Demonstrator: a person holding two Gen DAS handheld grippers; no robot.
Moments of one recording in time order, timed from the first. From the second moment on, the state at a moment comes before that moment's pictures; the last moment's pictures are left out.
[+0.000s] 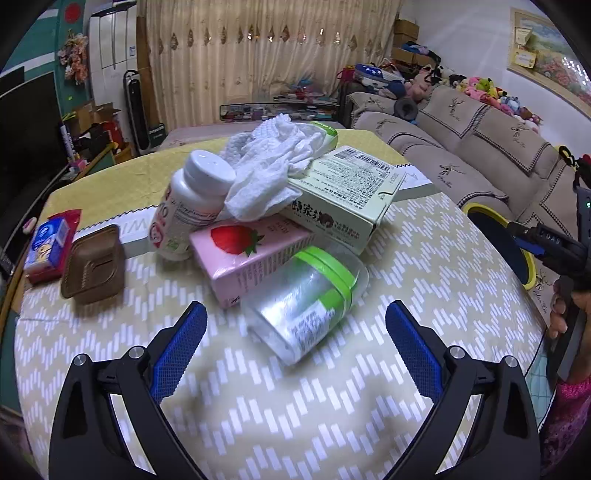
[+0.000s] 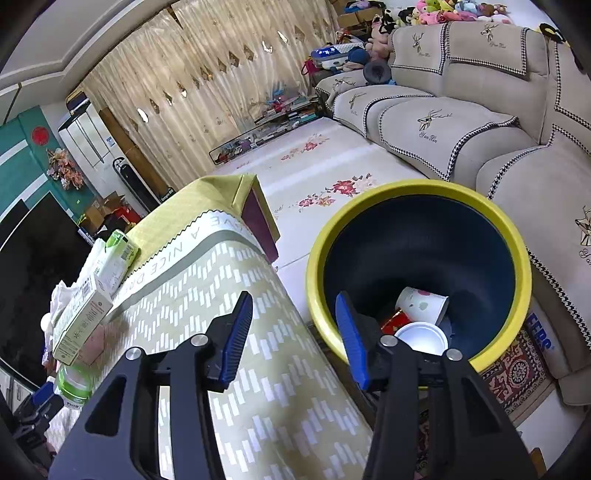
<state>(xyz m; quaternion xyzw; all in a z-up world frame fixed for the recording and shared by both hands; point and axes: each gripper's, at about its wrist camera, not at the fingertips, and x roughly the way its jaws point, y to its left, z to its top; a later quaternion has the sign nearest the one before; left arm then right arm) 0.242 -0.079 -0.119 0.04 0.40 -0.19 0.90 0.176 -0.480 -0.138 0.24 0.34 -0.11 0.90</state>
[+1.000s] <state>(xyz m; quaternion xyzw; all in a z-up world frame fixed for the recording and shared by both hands) 0.249 -0.115 -0.123 0.11 0.39 -0.24 0.88 0.185 -0.479 -0.147 0.26 0.35 -0.09 0.89</state>
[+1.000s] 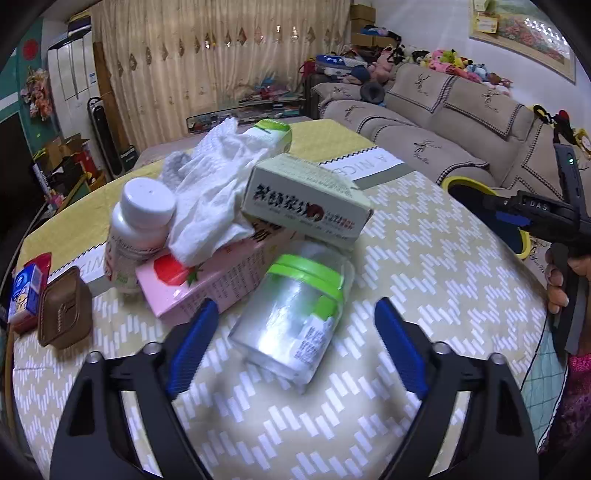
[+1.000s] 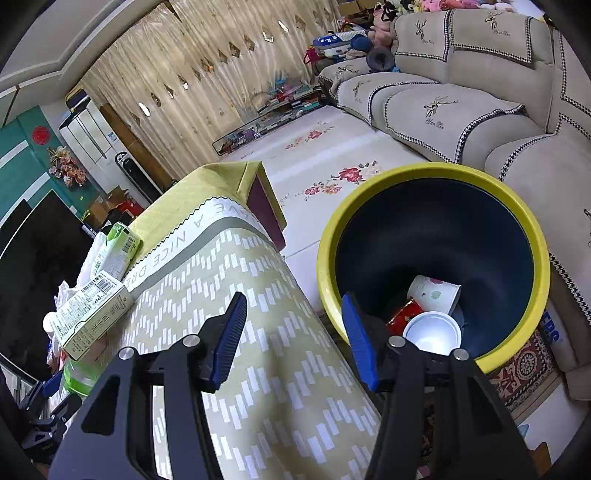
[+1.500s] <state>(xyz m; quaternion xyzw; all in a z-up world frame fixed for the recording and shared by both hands) 0.250 -0.119 -0.137 0.12 0.39 -0.24 0.88 0.187 -0.477 -0.149 0.26 0.36 -0.09 0.89</state>
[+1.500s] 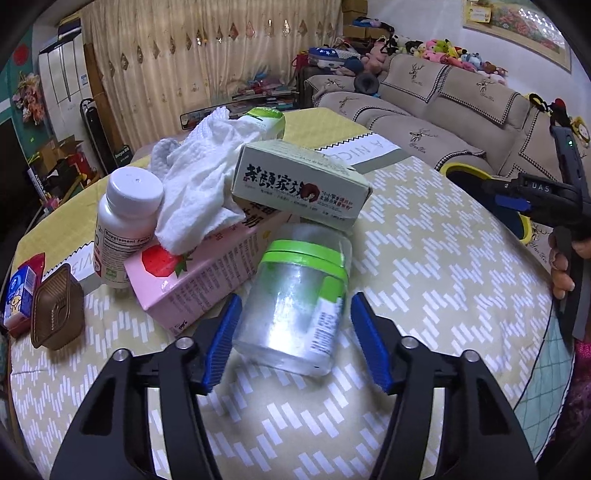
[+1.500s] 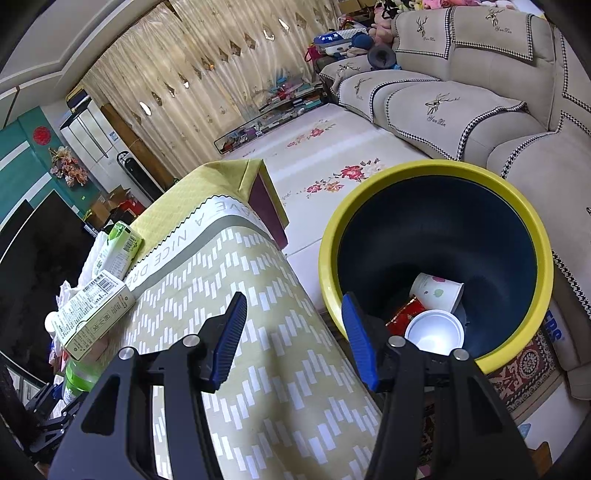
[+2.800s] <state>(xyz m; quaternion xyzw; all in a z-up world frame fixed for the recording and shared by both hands) 0.196 -0.272 -0.058 0.18 0.33 -0.38 0.84 0.103 -0.545 -0.107 0.25 0.29 -0.16 0.91</state>
